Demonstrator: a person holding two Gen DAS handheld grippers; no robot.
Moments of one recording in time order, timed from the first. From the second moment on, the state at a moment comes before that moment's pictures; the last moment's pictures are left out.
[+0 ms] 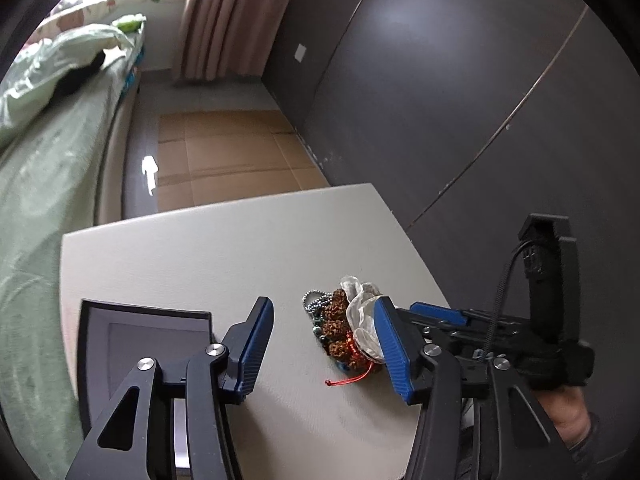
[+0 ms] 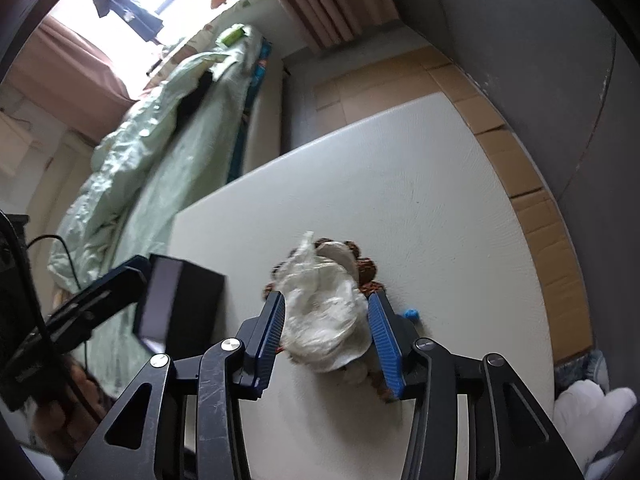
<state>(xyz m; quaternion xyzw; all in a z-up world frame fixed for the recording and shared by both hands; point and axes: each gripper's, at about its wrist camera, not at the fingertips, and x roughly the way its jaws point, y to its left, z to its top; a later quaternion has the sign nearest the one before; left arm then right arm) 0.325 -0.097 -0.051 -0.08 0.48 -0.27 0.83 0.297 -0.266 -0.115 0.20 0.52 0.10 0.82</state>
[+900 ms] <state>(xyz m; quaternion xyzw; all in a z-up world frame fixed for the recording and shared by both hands) 0.355 -0.150 -0.112 -0.06 0.54 -0.28 0.80 0.264 -0.312 -0.077 0.28 0.41 0.08 0.87</state>
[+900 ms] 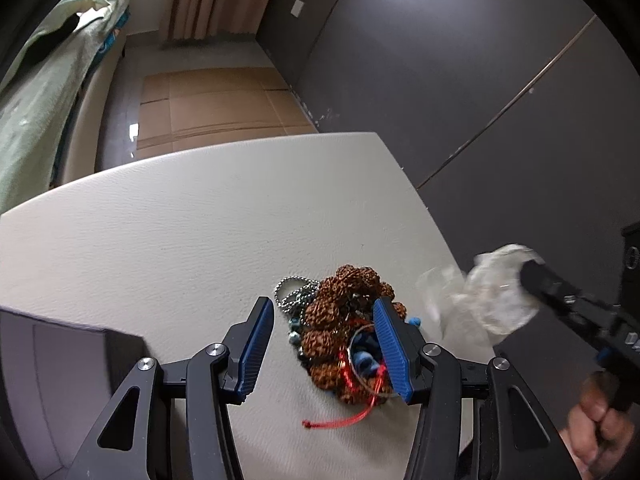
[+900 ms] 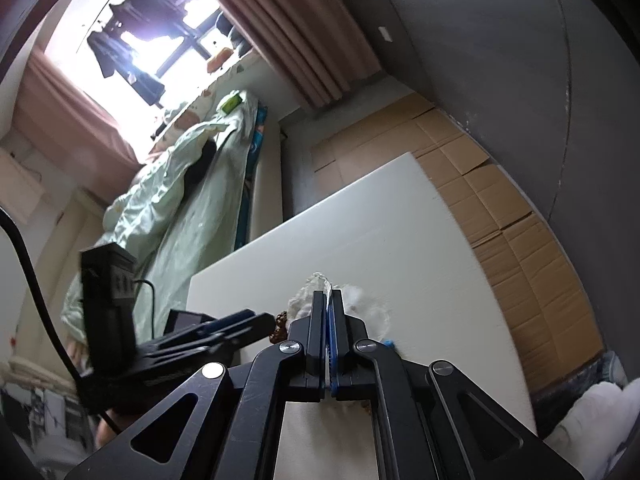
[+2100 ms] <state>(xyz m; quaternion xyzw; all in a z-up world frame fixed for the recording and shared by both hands) 0.304 -0.112 0.001 -0.11 0.42 -0.34 0.83 0.255 -0.309 -0.060 0.30 0.36 0.11 0.87</state>
